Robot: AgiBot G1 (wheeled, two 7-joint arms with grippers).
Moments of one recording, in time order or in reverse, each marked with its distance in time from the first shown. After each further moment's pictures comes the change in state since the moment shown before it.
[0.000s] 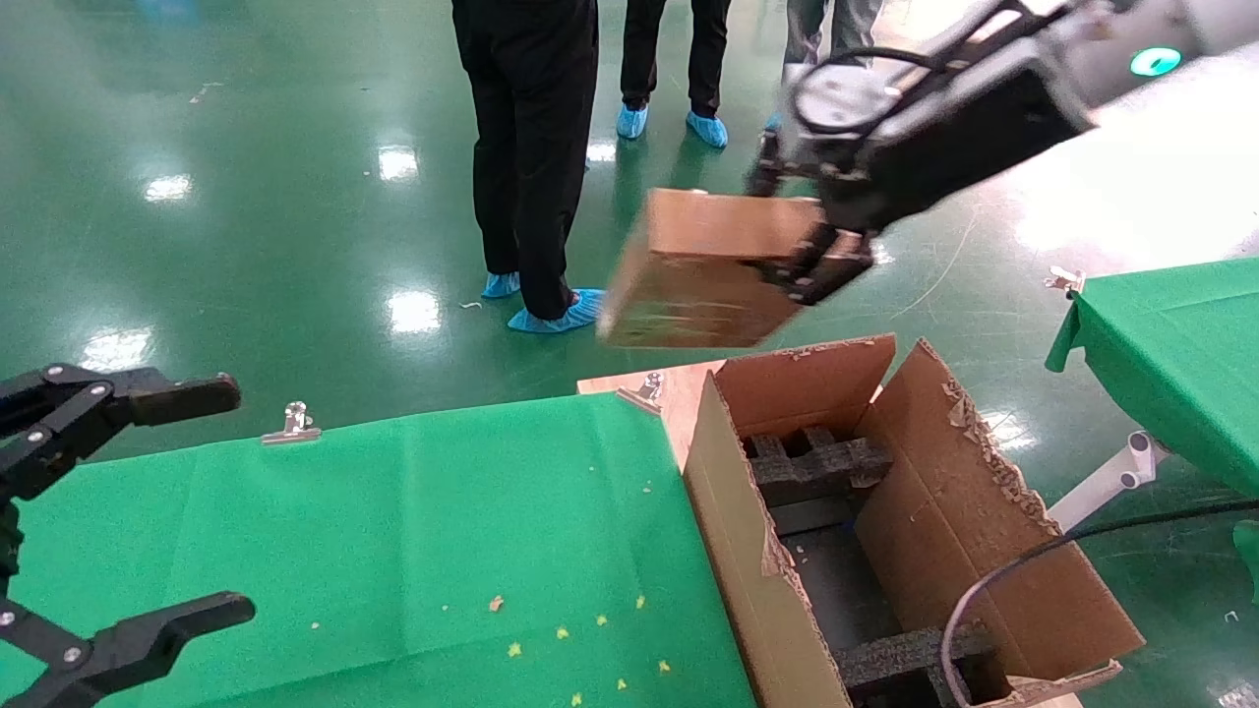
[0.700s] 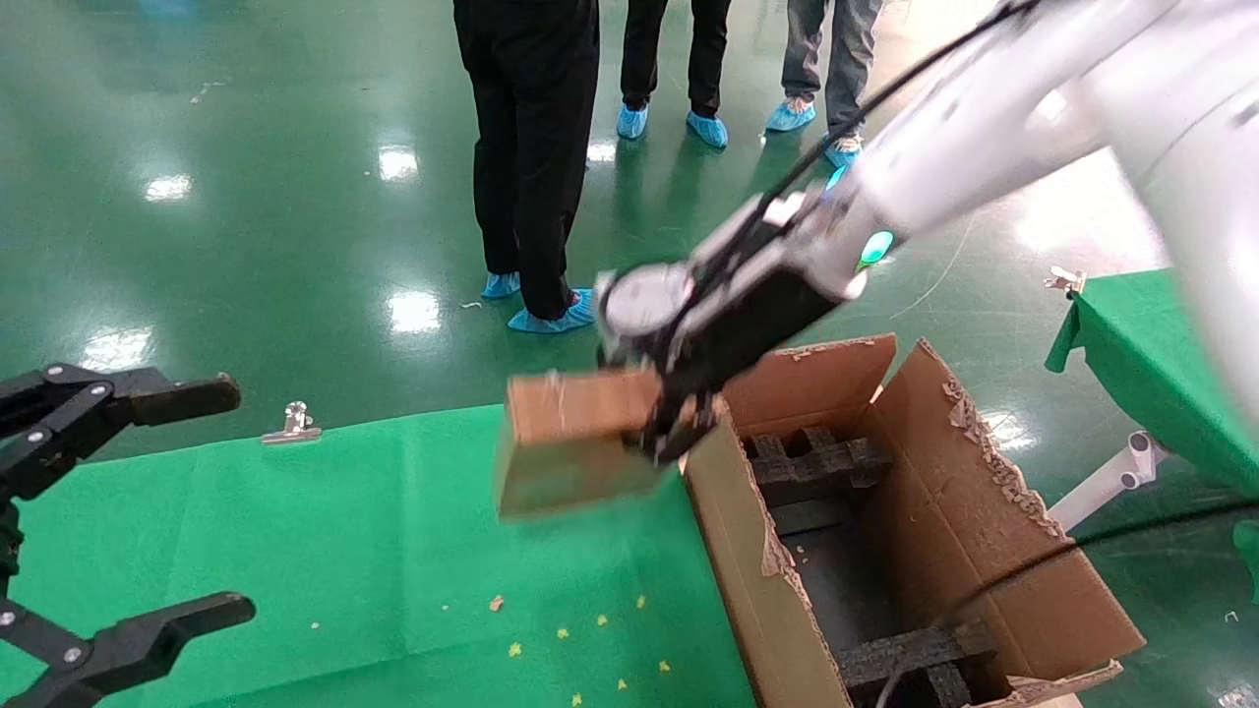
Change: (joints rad) left arm 0.000 0.000 0.000 0.000 0.000 0.000 0.000; right arm -0.214 -0.159 0.172 0.044 -0.045 0.010 0.003
